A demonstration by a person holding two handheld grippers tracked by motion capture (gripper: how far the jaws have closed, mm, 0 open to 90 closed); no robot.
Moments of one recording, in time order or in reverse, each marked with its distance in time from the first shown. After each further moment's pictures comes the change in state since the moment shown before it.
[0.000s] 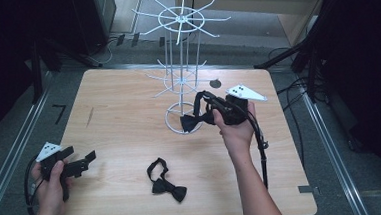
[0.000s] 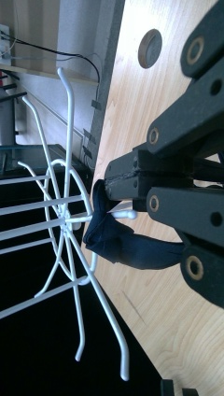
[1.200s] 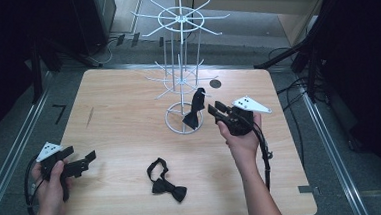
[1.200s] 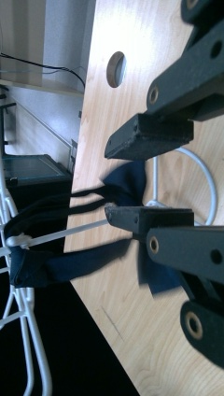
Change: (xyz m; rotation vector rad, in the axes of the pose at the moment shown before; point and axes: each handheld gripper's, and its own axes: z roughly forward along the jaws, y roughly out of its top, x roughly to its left) left arm -0.001 0.000 0.000 0.000 0.005 0.004; right arm -0.013 -0.035 -0.015 0.032 -0.046 -0.001
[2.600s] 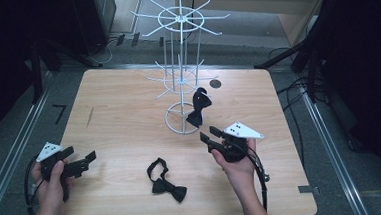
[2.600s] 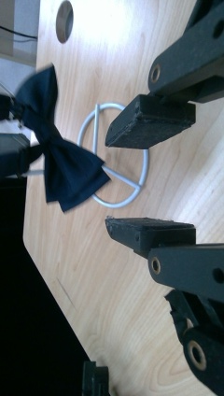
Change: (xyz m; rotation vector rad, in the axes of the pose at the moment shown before) left arm 0.000 0.000 0.000 0.002 0.000 0.003; right arm 0.033 -0.053 -0.020 0.090 0.069 -0.011
